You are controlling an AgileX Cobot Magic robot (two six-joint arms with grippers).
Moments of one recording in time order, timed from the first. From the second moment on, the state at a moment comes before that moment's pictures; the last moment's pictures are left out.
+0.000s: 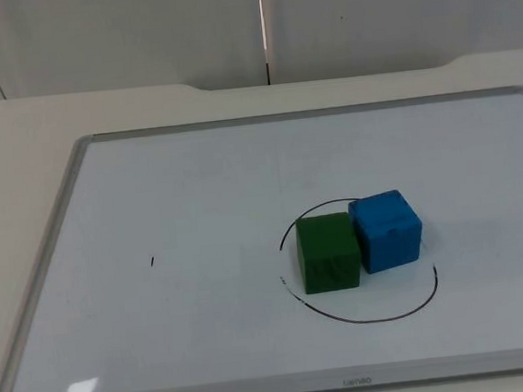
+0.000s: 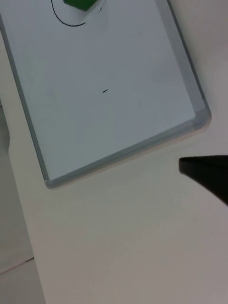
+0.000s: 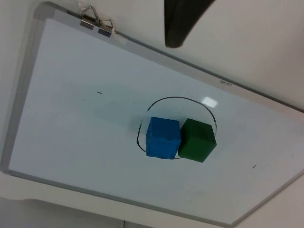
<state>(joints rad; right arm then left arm) 0.39 0.00 -0.52 0.00 1.08 -0.04 -0.28 0.00 -0.50 0.02 1.09 0.05</state>
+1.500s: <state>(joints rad) 0.30 0.00 -0.52 0.01 1.08 -0.04 0.00 0.00 -0.50 0.03 1.09 0.05</state>
